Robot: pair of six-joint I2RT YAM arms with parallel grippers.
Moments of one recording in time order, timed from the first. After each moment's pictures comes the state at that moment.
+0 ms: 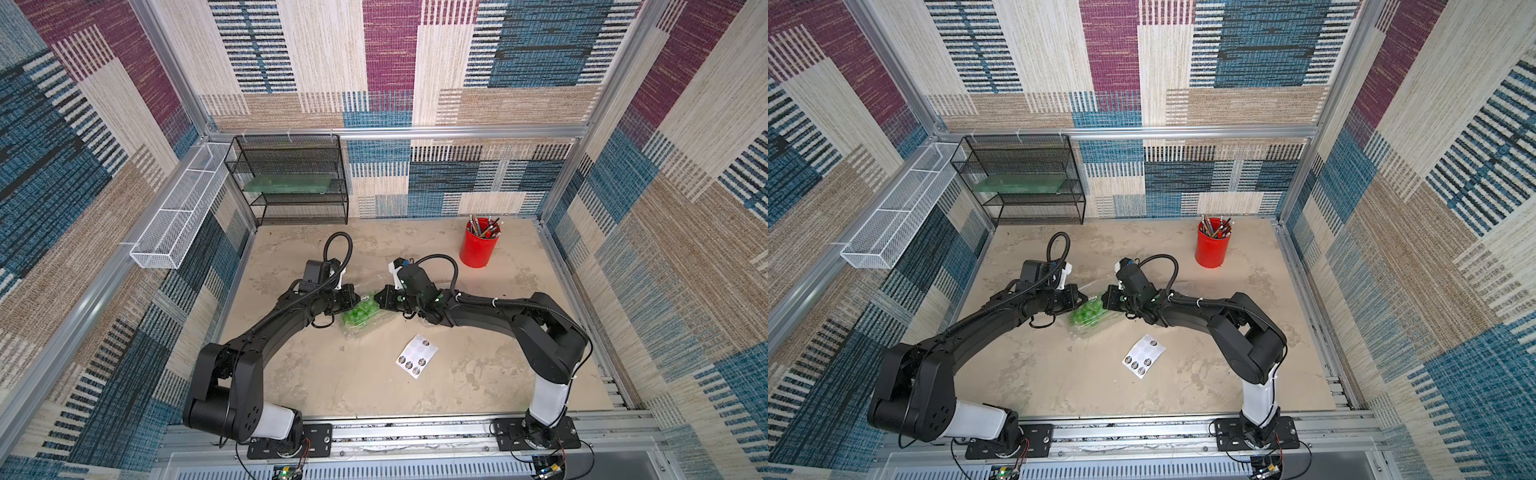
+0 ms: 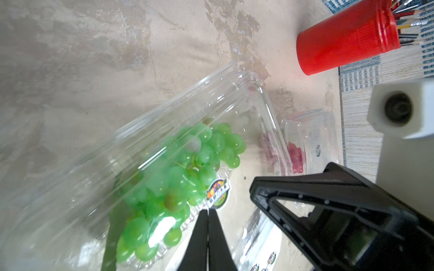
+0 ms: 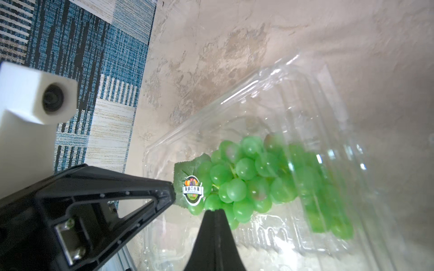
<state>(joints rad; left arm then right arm) -0.24 1.42 0.86 -0.31 0.43 -0.46 0.80 1.85 1.15 0.10 -0.19 0.85</state>
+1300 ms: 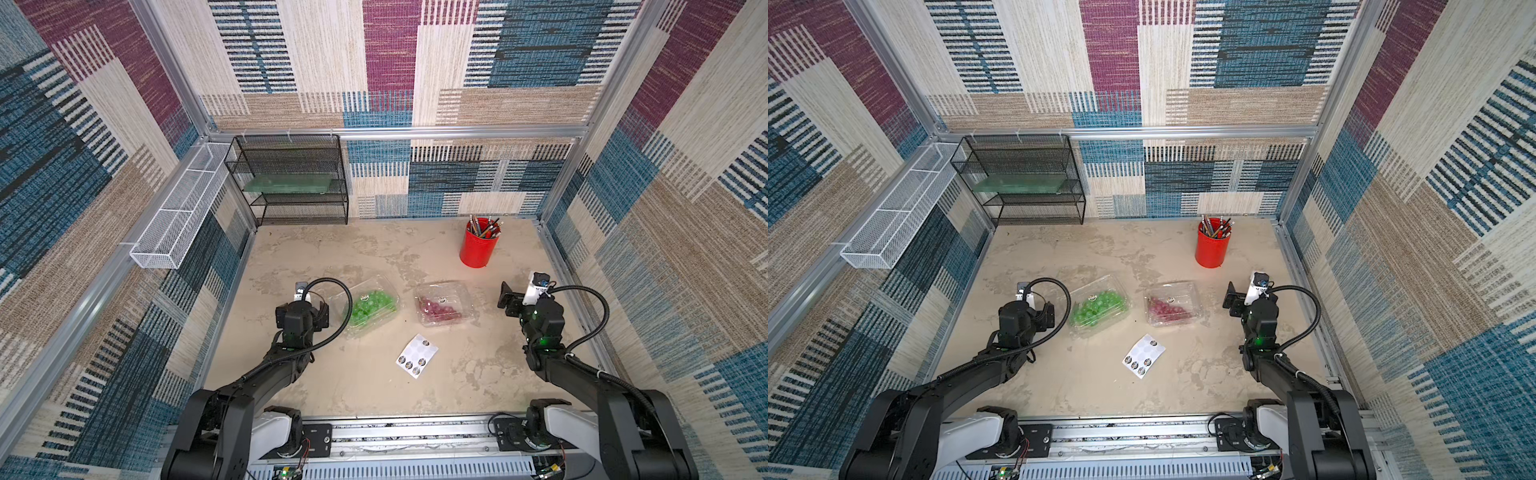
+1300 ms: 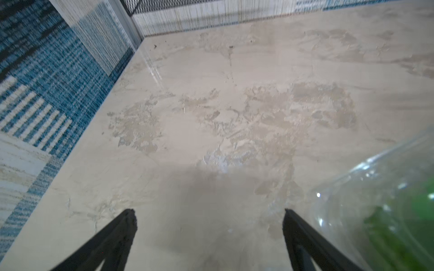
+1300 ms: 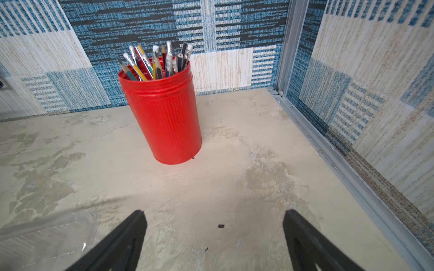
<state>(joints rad) -0.17 1.21 0.31 0.43 -0.36 0.02 0.00 1.16 0.22 0.72 0.11 0.09</state>
